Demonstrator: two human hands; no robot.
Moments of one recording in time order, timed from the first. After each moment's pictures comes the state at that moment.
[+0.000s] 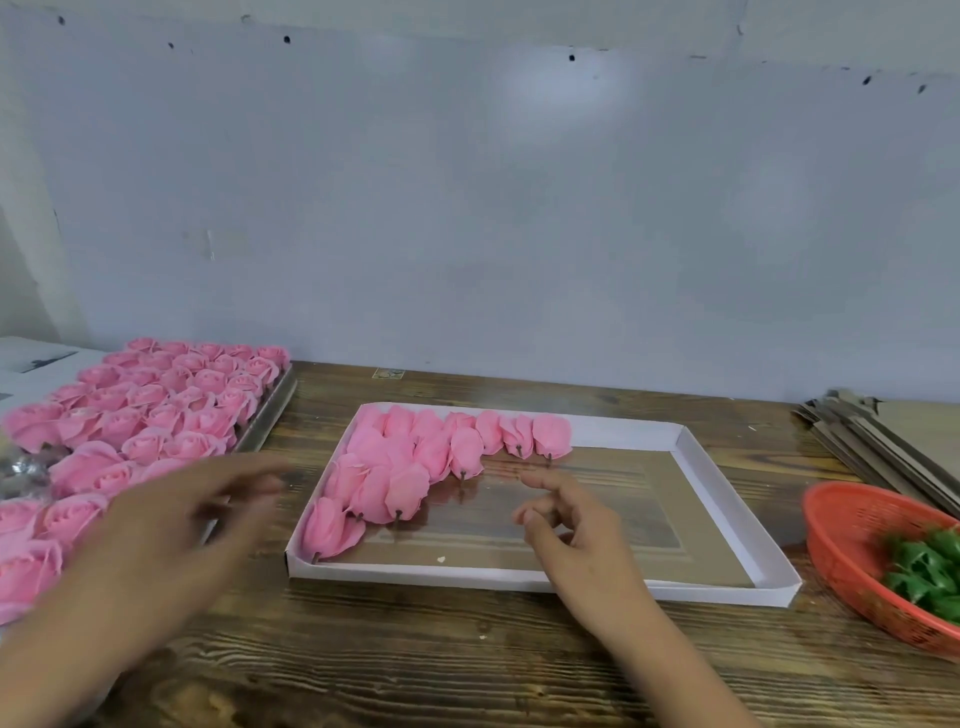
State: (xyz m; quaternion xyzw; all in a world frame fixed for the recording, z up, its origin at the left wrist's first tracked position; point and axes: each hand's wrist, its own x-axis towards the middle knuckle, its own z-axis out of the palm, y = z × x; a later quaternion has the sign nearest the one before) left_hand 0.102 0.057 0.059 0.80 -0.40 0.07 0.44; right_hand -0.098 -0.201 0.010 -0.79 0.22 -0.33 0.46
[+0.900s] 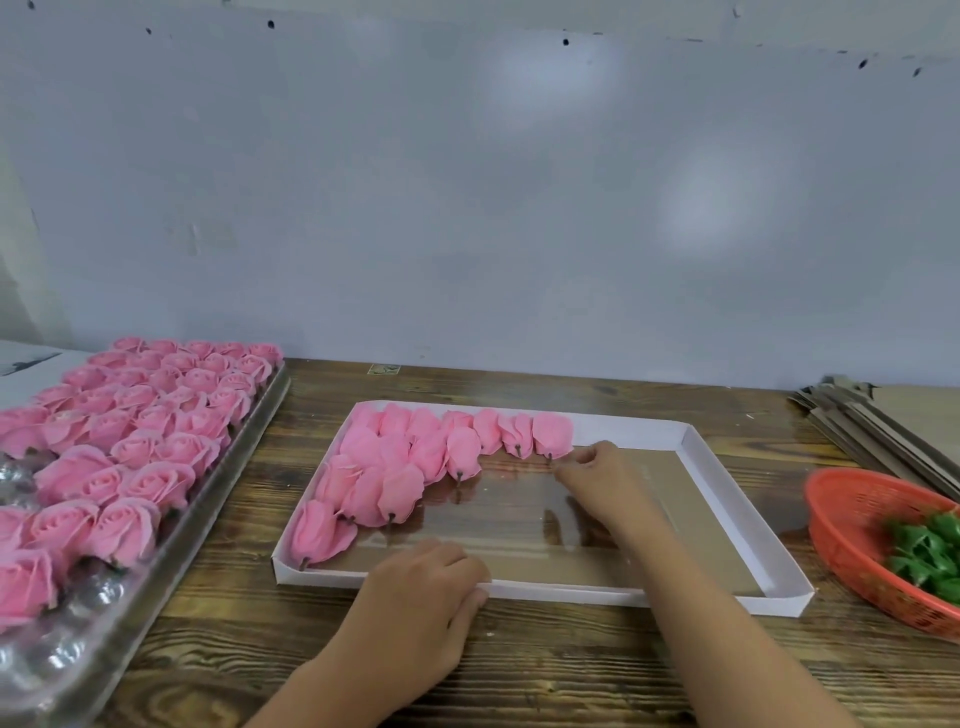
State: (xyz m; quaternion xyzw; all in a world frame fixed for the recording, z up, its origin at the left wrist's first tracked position) left_hand 0.028 -0.045 -0.009 0.72 -0.65 0.10 0.22; right_hand -0.065 -0.276 0.014 -0.77 0.45 -0.23 0.38
